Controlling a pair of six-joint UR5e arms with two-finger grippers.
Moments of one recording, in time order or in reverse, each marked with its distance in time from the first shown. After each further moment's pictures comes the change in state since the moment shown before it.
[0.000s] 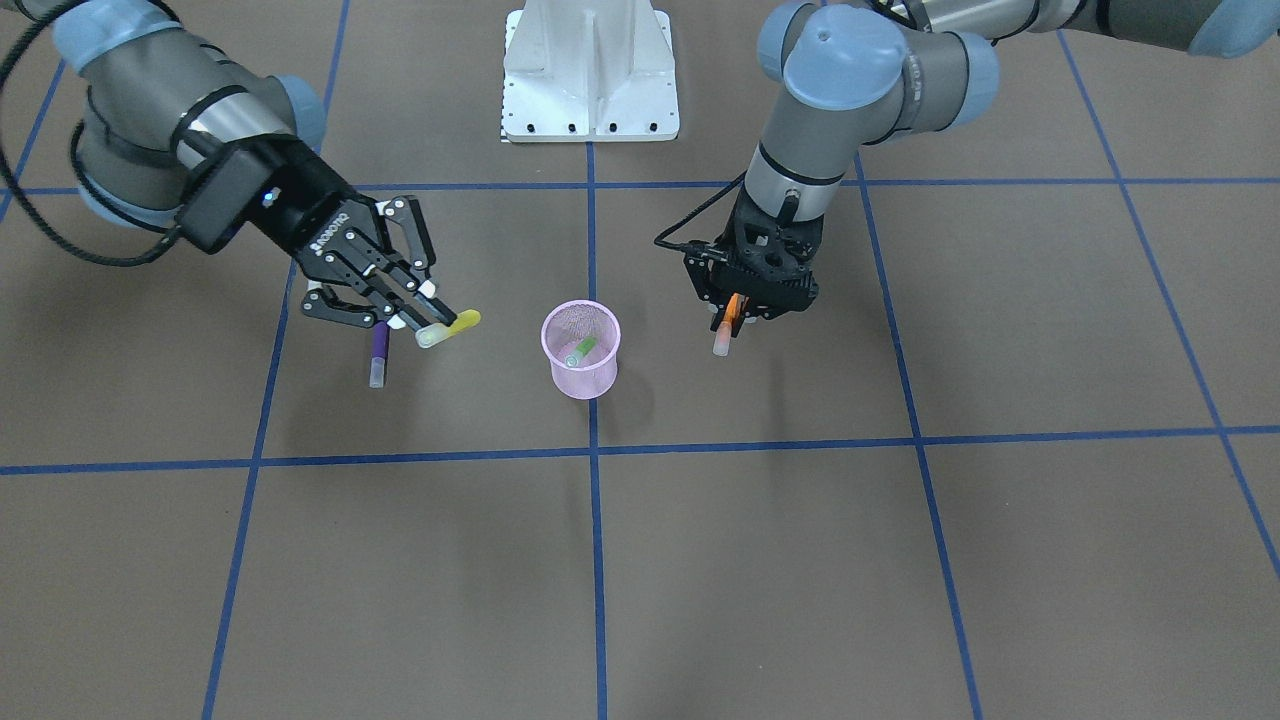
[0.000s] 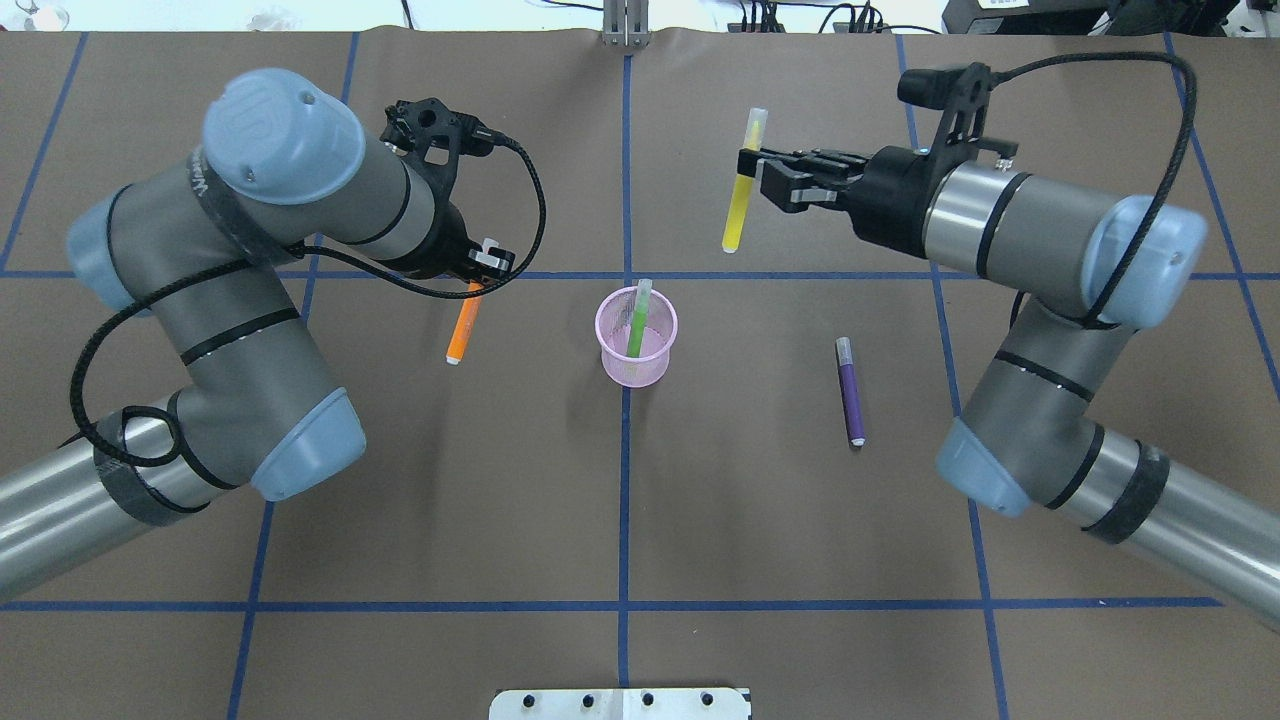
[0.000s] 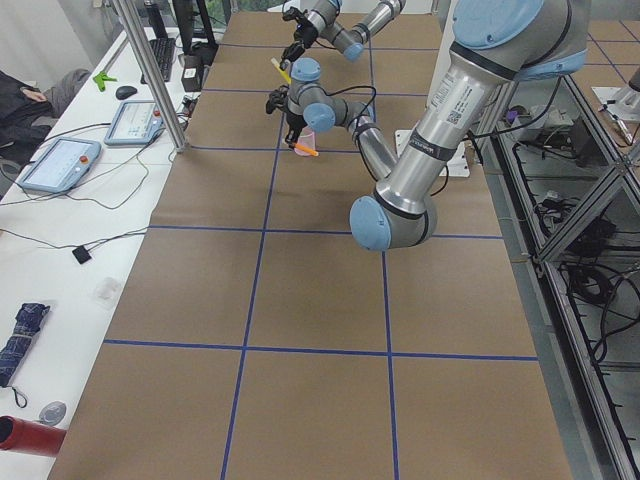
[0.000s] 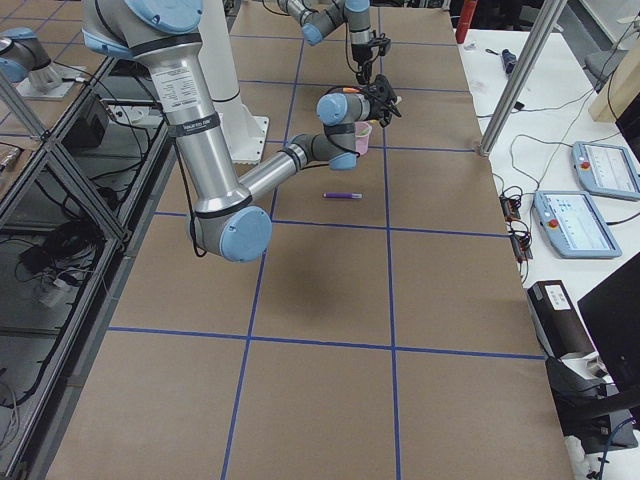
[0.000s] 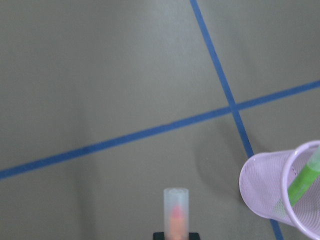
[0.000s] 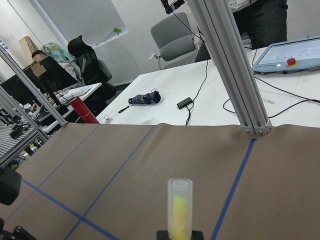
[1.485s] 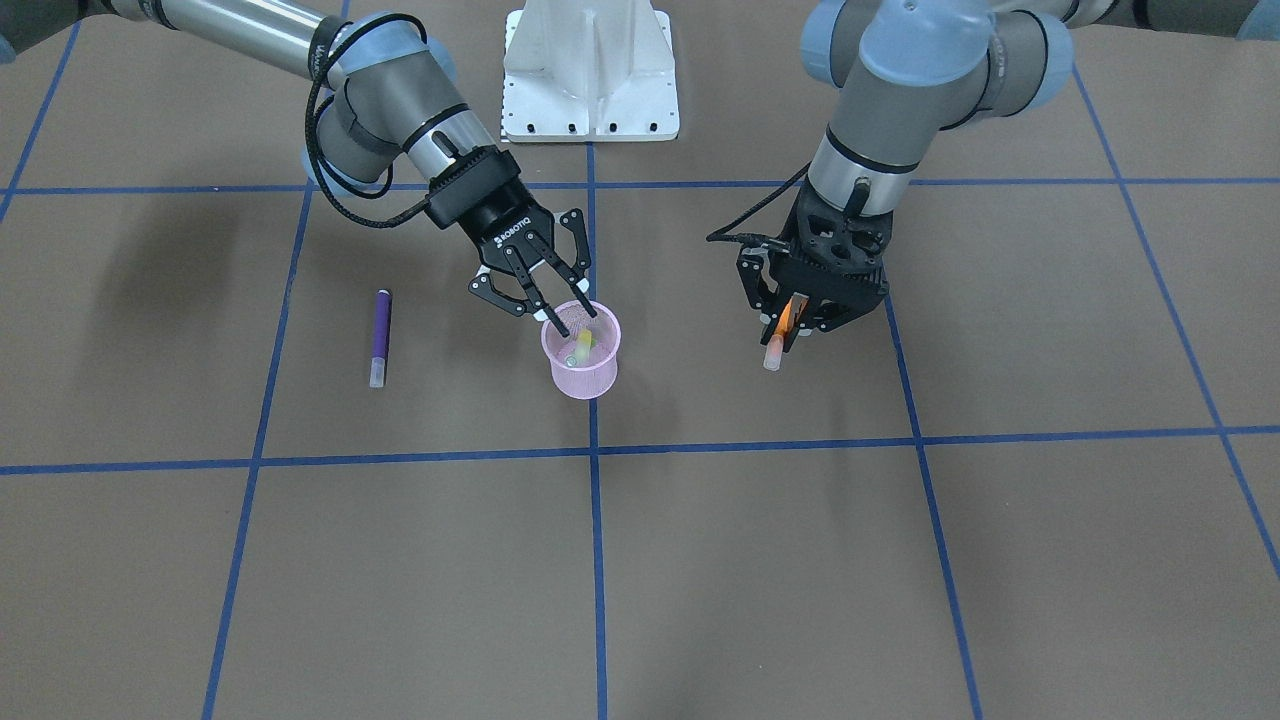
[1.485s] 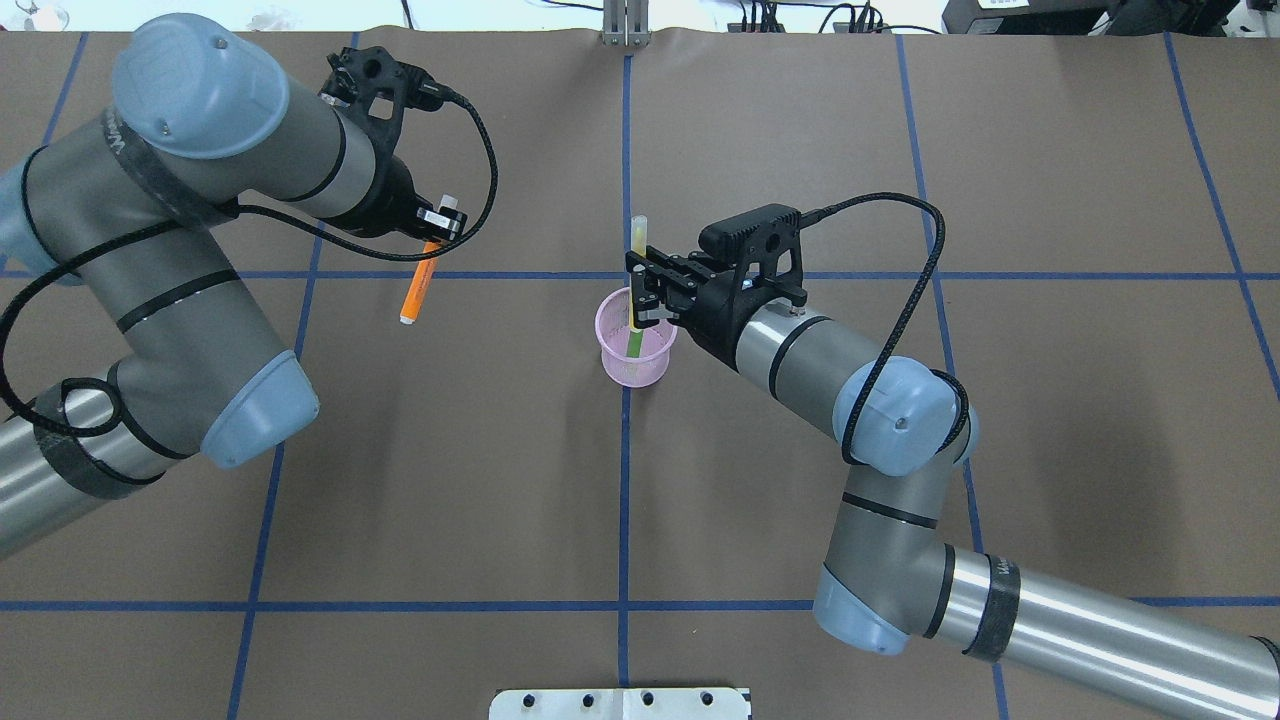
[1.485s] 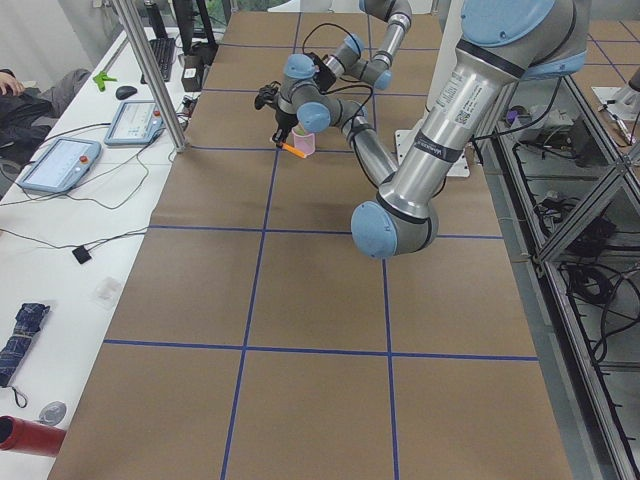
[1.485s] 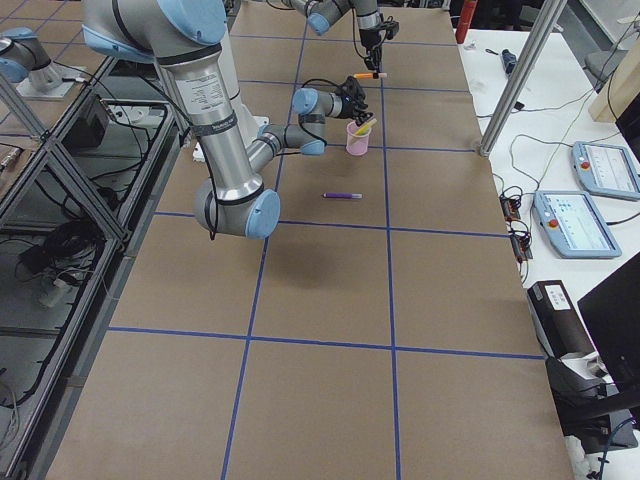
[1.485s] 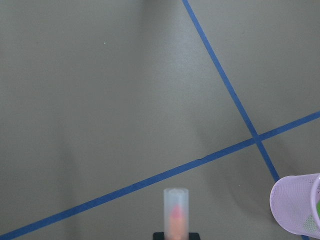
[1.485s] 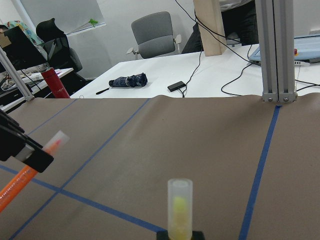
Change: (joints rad) left arm -0.062 0.029 -0.029 0.000 -0.003 0.073; right arm -0.249 0.119 -0.102 -0.143 -0.339 -0.118
